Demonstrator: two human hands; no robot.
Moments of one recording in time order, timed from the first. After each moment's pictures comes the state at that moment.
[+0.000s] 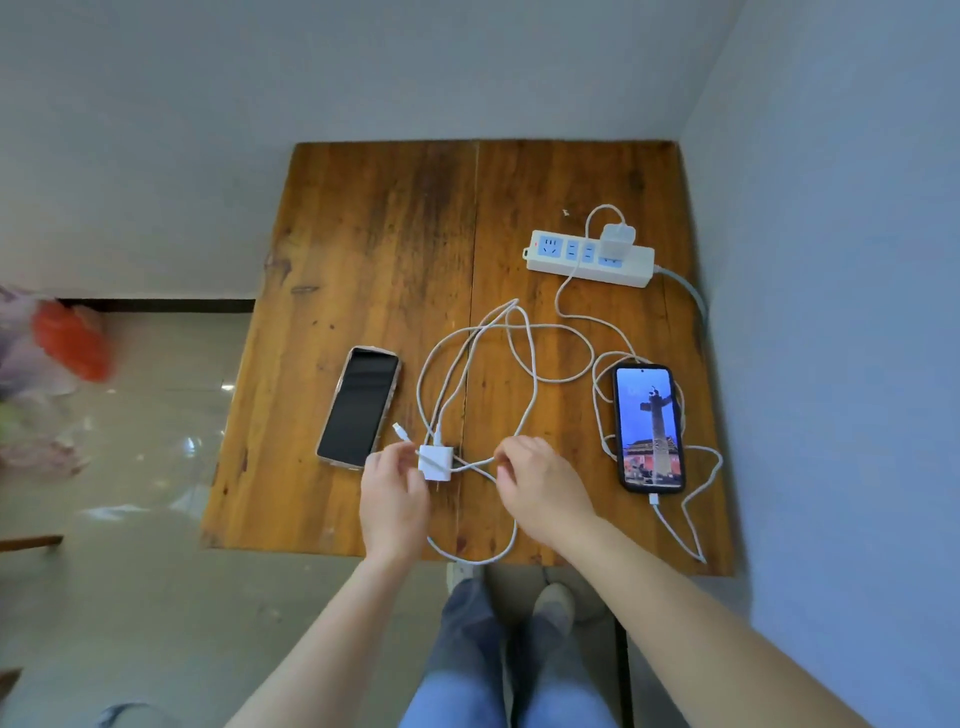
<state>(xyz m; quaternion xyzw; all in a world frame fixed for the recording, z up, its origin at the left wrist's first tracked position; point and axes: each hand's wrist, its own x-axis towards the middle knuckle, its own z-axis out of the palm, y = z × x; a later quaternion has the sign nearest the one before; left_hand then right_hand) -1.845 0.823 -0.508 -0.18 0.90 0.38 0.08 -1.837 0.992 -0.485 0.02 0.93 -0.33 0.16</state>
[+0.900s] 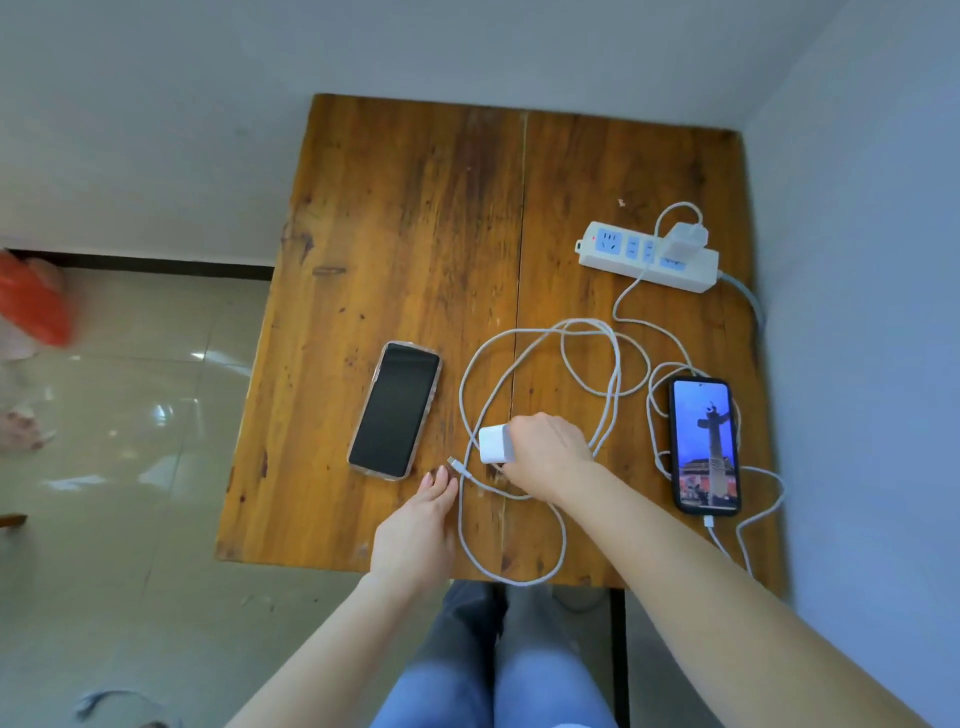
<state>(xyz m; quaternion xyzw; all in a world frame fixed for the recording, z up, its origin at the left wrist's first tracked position) -1.854 0.765 -0.538 0.08 0.94 0.17 0.28 -1.921 0.934 -0.483 -0.01 0.95 -0.09 0.30</state>
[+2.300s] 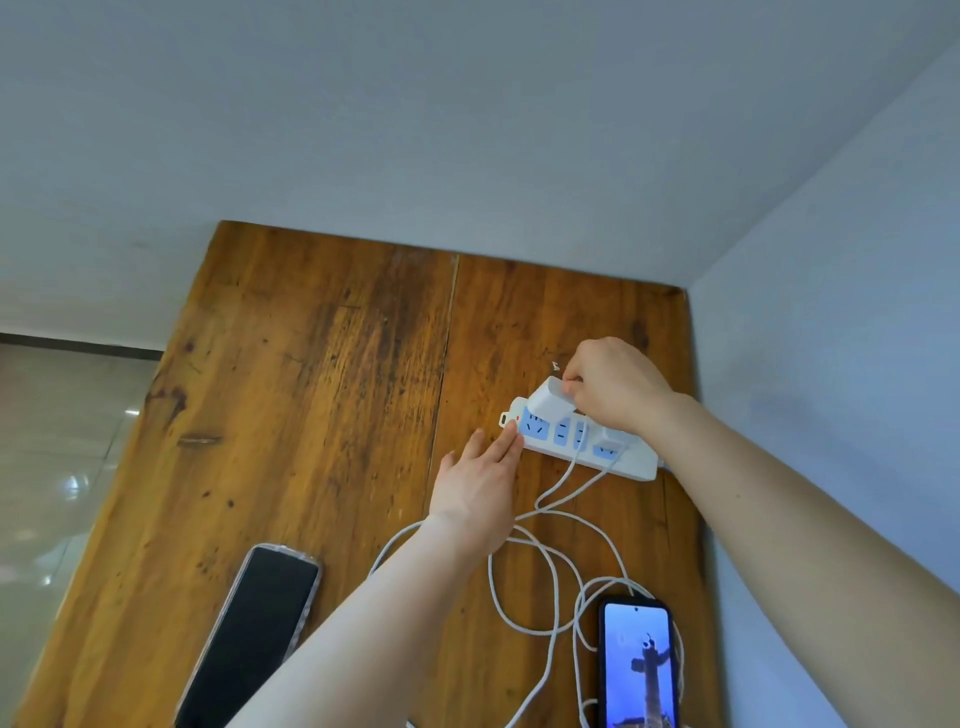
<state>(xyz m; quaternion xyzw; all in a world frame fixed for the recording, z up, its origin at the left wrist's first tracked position) -2.106 0.973 -0.521 0.17 0.93 0.12 0.29 -2.176 1.131 -0.446 0.02 0.98 -0.07 0.20</state>
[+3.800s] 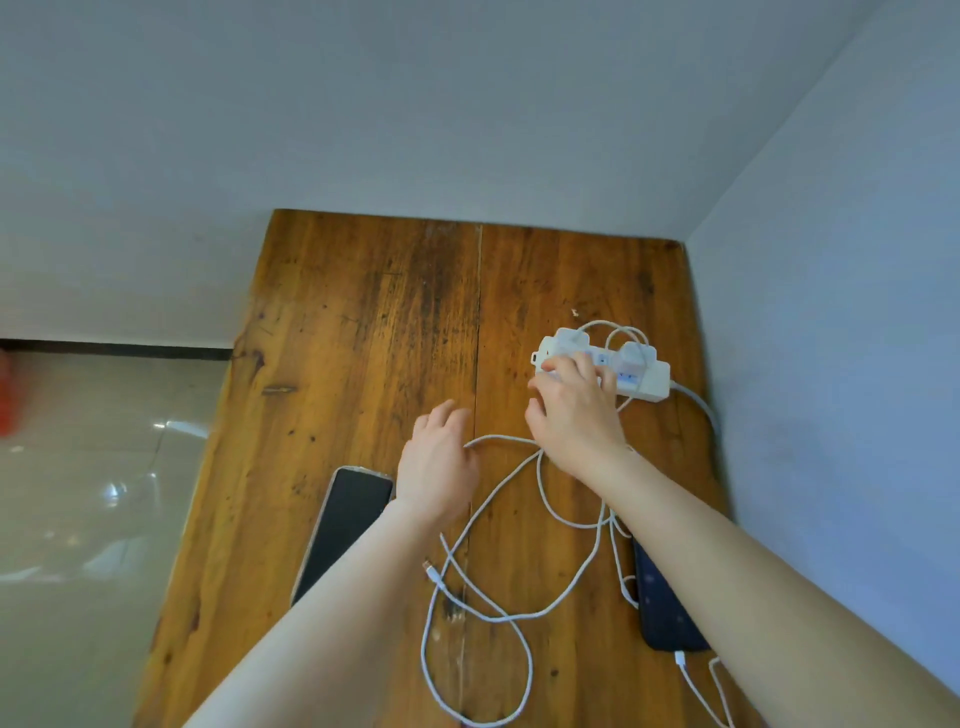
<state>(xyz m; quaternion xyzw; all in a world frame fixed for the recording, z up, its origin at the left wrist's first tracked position) -2.042 0.868 -0.486 0.07 0.95 0.25 0.16 -2.050 1.030 -0.454 0.02 1.00 -0.09 0.03</state>
